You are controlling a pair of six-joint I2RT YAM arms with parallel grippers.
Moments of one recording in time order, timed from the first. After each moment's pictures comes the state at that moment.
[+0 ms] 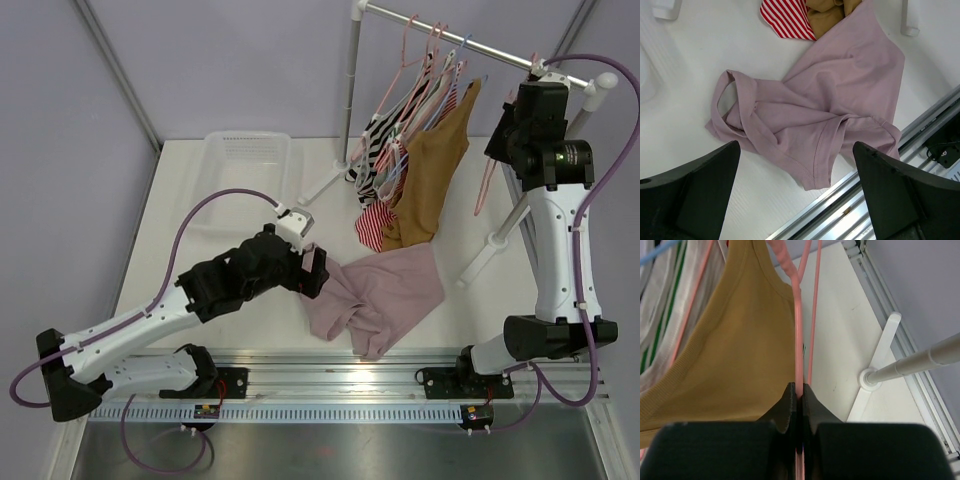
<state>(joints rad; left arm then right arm) -1.01 1.00 0.98 -0.52 -0.24 -0.36 0.04 1.49 2.01 -1.02 0.27 0.30</state>
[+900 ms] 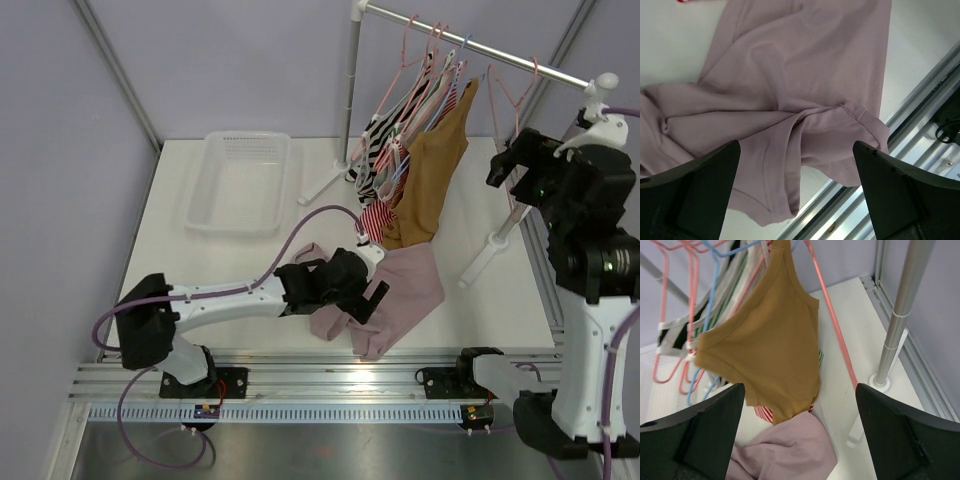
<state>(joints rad) -1.17 1.47 1.05 -0.34 -0.18 -0.35 0.03 1.10 1.77 -0.95 0.18 0.30</state>
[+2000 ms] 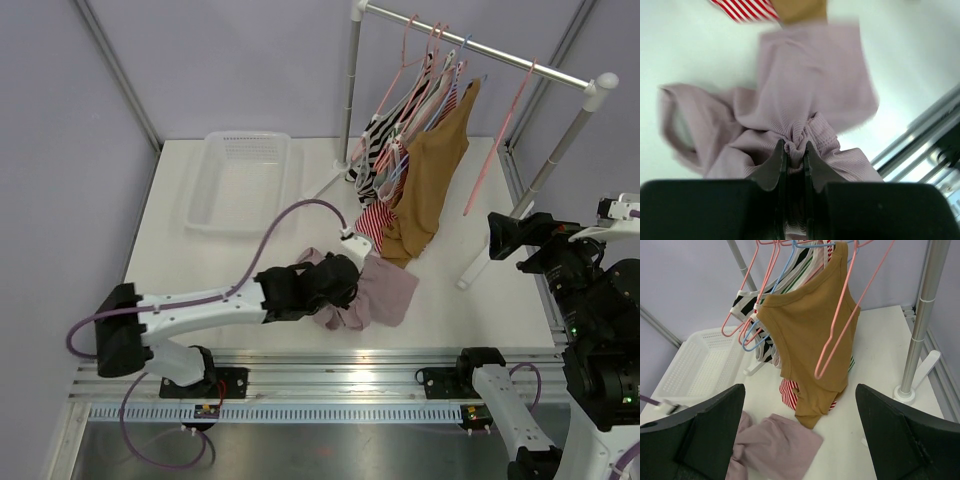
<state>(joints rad) -1.23 1.44 1.07 -0.39 -0.37 -0.42 0.03 0.65 1.55 -0.93 -0.04 0.26</state>
